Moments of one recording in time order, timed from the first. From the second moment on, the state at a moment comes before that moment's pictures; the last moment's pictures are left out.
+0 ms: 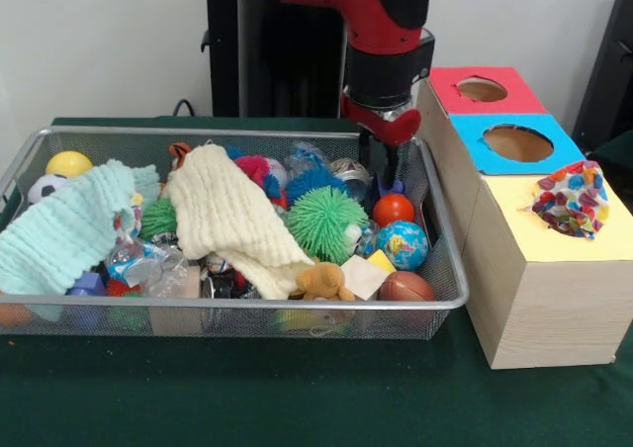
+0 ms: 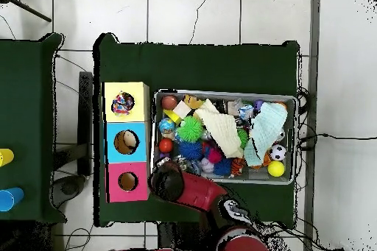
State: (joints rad) arm -0.22 -0.51 0.03 2.07 0.13 0.05 2.39
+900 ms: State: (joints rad) arm -0.38 -0.54 -0.04 2.07 -0.13 -0.03 2.39
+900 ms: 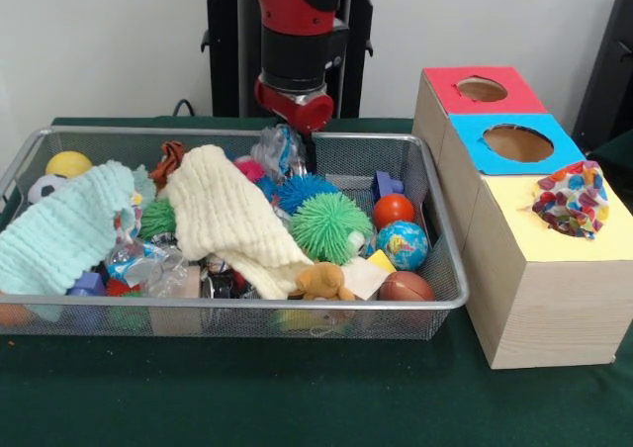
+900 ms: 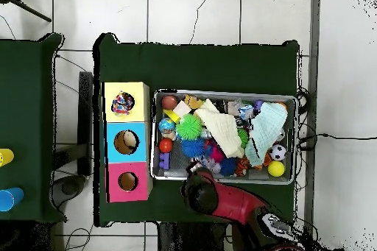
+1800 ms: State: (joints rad) arm -0.51 -0.65 -0.05 2.06 -0.32 0.11 2.39
